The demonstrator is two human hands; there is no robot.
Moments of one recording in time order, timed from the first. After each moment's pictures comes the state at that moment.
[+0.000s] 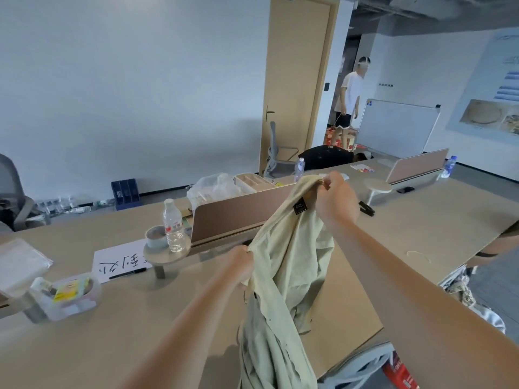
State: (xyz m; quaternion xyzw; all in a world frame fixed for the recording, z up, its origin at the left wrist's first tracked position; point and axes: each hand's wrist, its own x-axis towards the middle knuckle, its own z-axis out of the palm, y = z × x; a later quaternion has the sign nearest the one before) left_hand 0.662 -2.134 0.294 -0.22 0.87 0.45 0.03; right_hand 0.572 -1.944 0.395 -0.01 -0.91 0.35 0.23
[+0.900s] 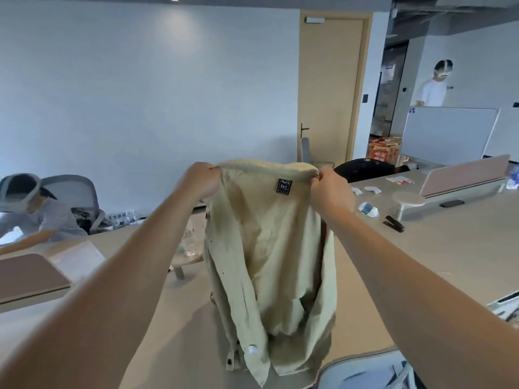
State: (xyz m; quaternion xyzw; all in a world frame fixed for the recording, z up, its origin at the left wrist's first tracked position) left_hand 0.681 -2.068 0.504 -0.23 0.89 0.32 -0.22; right_hand 0.570 -1.834 0.450 0.10 -0.91 0.34 0.19
